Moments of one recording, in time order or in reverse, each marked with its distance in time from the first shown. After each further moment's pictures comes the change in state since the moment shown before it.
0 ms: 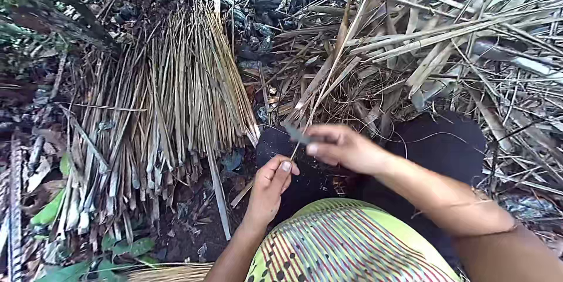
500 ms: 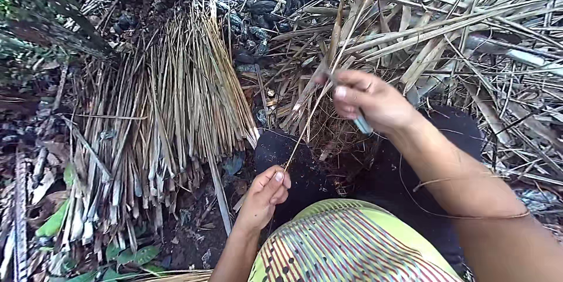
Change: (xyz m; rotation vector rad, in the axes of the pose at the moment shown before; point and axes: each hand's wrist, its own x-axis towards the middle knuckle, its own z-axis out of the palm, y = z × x) left_hand -0.009 -0.004 -0.019 -0.220 -0.171 -0.179; right_hand 0.016 -0.025 -0.057 0.133 0.087 -0.181
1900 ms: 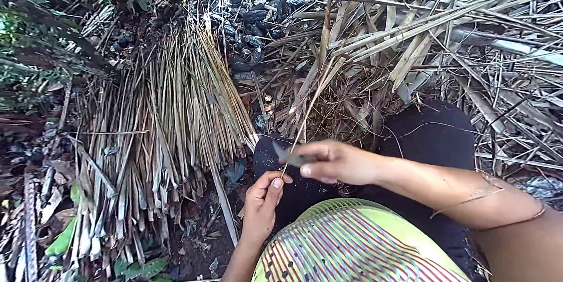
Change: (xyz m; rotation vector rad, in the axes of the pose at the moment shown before) left_hand -0.004 -0.002 0.012 0.408 0.151 0.319; right_hand -0.040 0.022 0.050 -0.009 -0.273 0.299
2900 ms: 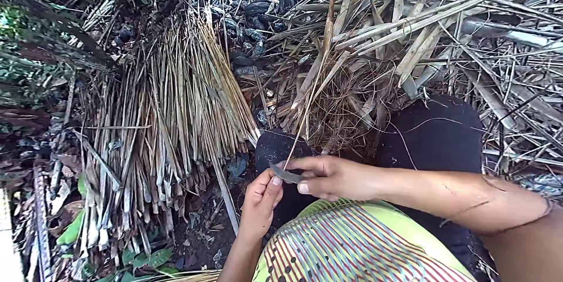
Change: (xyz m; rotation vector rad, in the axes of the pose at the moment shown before) left_hand -0.001 0.005 -0.006 -0.146 -0.055 -0.111; right_hand -0.005 -0.001 0.022 0.078 -0.035 0.125
